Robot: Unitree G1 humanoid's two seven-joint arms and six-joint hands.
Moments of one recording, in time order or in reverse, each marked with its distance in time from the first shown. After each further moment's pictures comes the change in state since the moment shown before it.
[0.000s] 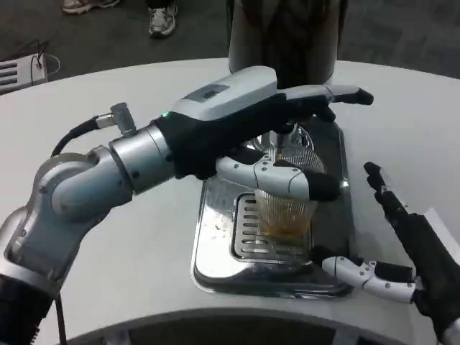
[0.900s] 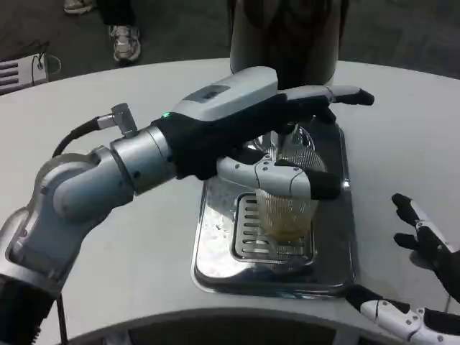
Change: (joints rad) left arm 0.000 -0.005 0.000 0.002 0.001 -0.006 0.000; right arm 0.273 0.038 -0.158 -0.311 -0.018 -0.016 0.248
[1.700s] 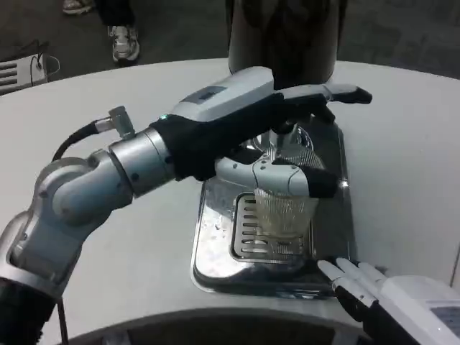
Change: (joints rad) left arm 0.009 -0.013 0.015 0.008 -0.003 -0.008 -0.002; right arm 0.094 -0.080 0.157 -0.213 -0.502 -0.198 0.327
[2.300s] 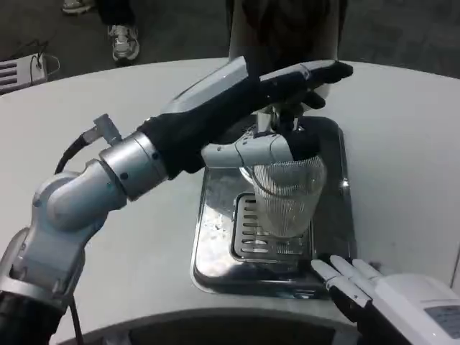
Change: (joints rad) left arm 0.045 -0.048 0.059 -0.002 -0.122 0.083 -0.006; right arm -0.001 0.021 0.001 0.000 -0.028 -0.053 0.000
